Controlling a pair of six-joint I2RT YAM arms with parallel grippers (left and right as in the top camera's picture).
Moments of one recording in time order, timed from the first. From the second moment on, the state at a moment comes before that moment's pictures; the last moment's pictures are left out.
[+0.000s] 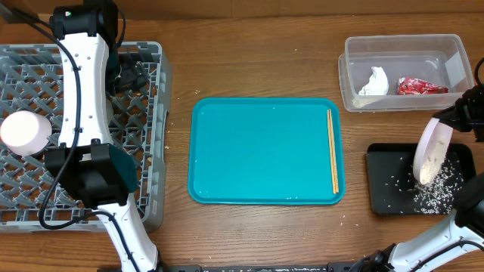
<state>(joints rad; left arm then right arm) 0.11 2.16 2.30 -1.68 -0.24 -0.46 -0.67 1.99 1.87 -1.59 -0.64 0.17</state>
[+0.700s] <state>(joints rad) 0.11 2.16 2.30 -1.68 -0.24 -0.46 -0.79 1.99 1.87 -1.63 -0.63 0.16</state>
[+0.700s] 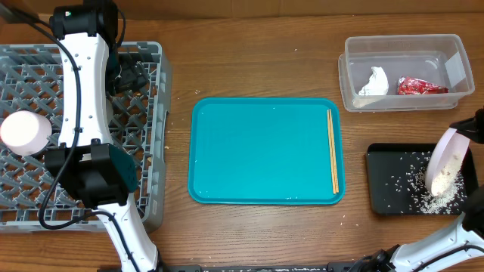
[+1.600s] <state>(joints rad) 0.11 2.16 2.30 -1.68 -0.24 -0.46 -0.79 1.99 1.87 -1.61 -0.70 0.11</state>
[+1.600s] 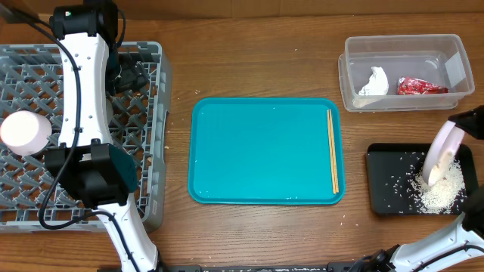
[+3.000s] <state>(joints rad) 0.11 2.16 2.30 -1.68 -0.24 -0.46 -0.79 1.99 1.86 -1.64 -0.78 0.12</state>
